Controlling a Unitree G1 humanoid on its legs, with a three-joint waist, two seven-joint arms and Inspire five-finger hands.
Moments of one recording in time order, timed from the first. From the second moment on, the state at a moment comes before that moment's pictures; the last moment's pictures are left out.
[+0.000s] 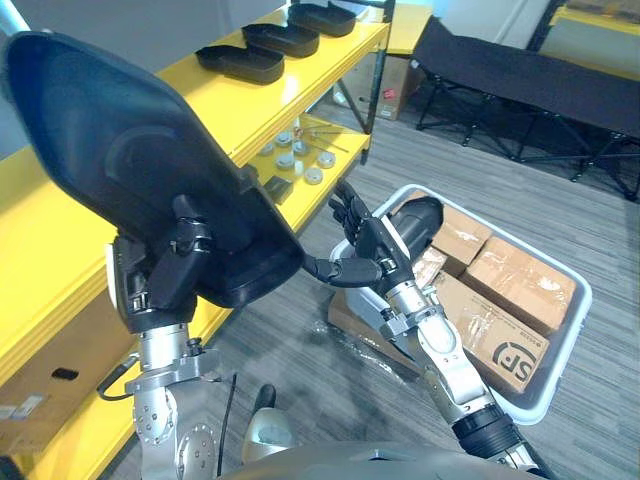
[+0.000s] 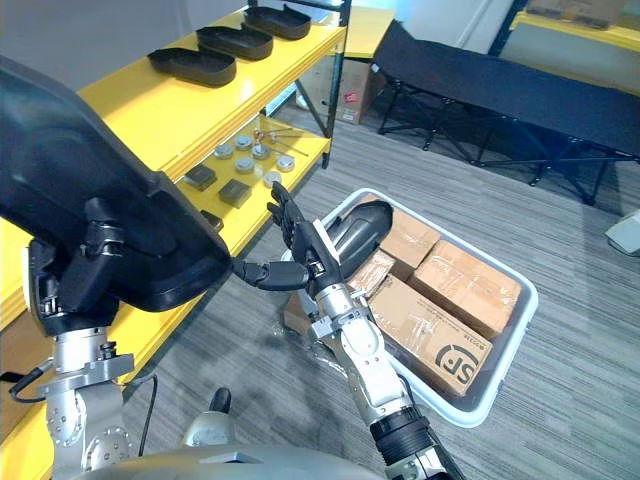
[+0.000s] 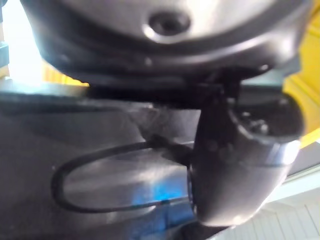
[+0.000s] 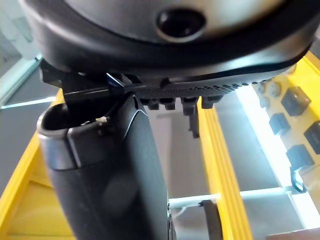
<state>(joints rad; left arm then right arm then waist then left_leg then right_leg) 0.40 0.01 0.04 -0.42 -0.46 -0.45 -0.06 -0.02 -0.16 0.32 0.04 0.24 -0.27 0.14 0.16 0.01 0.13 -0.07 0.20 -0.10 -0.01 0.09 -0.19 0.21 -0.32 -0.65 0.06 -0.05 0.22</state>
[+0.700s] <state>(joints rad) 0.36 0.10 -0.14 -0.36 -0.46 -0.45 -0.18 0.18 -0.17 0.17 -0.01 0.24 -0.34 0.10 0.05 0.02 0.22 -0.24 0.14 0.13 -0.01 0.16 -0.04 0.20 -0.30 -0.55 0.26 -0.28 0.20</state>
